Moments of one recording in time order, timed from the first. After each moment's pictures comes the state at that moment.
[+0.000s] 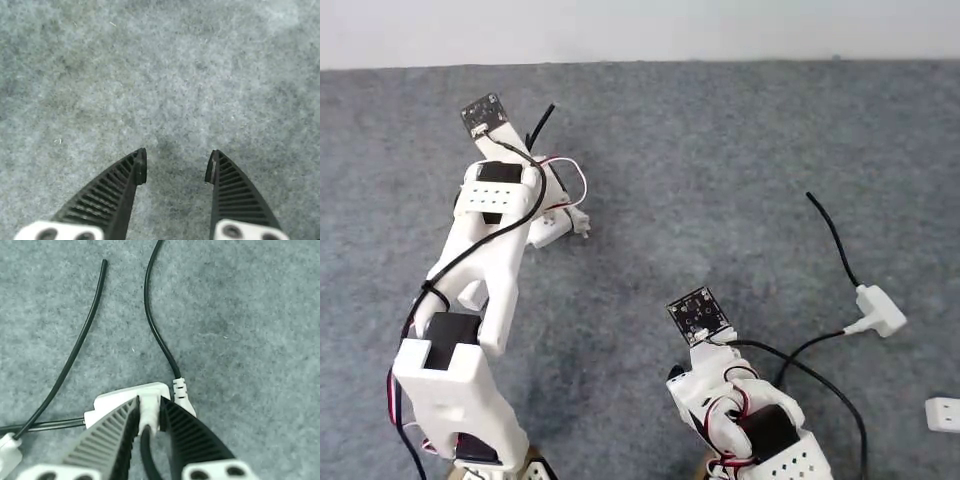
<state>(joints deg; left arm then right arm) 0.7 19.0 3.7 57.3 43.6 -31.4 -103.1 95.5 74.7 -0.6</state>
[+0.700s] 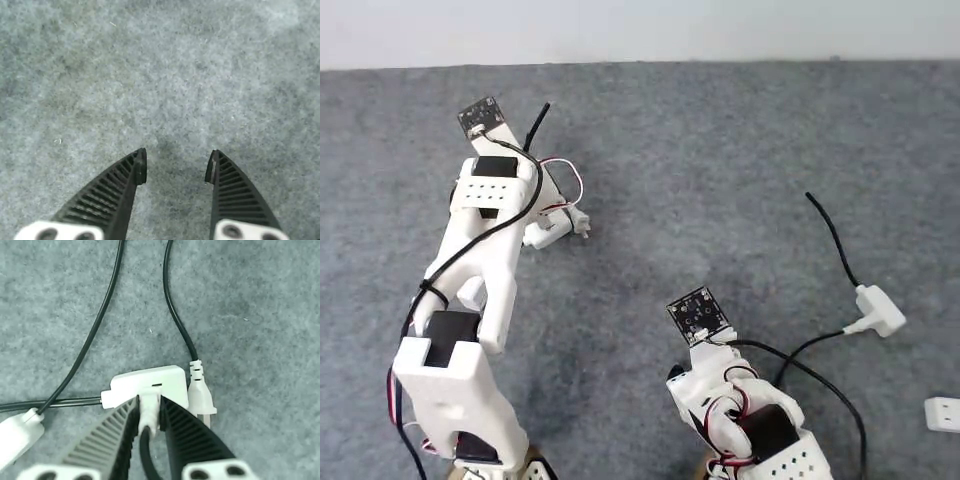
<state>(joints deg) 0.0 19.7 0.2 66.2 43.6 -31.4 -103.1 95.5 74.7 -0.6</state>
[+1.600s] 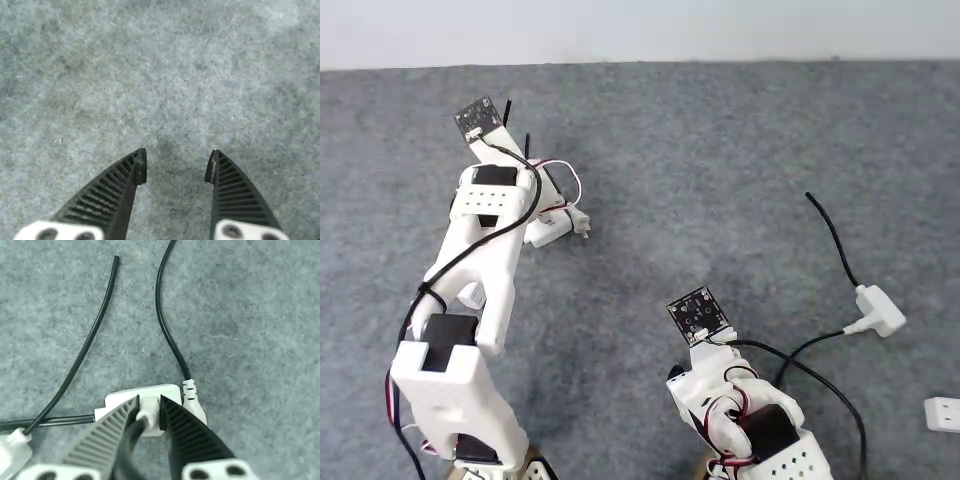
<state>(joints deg) -0.2 19.3 5.7 56.6 43.6 -31.4 -103.1 95.5 74.7 -0.6</state>
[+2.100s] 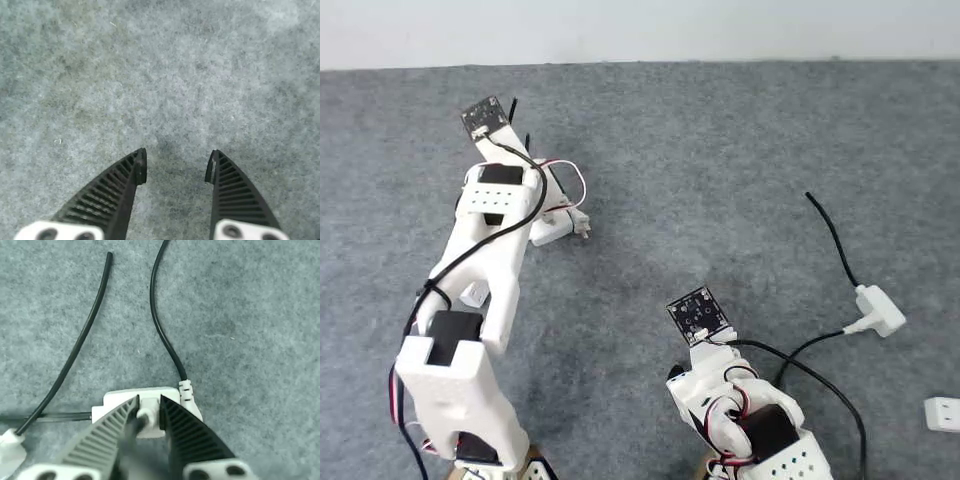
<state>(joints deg) 1.3 22.0 3.9 56.5 43.6 -31.4 -103.1 95.5 74.7 -0.6</state>
